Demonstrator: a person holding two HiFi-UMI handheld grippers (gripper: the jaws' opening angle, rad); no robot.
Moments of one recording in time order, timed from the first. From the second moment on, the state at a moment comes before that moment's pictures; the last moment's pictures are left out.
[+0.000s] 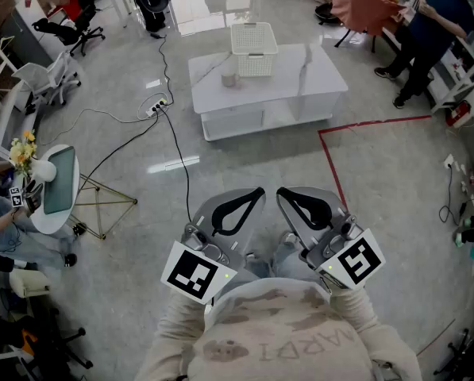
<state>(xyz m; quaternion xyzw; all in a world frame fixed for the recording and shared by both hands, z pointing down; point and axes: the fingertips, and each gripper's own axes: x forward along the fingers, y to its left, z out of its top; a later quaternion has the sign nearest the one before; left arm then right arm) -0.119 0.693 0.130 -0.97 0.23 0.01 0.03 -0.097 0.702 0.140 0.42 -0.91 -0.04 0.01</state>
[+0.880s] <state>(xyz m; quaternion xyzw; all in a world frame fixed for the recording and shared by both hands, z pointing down) -0.088 0.609 0.136 -0.97 0.25 0.01 0.03 -0.064 0.621 0.149 0.42 -0.91 -0.03 0.01</state>
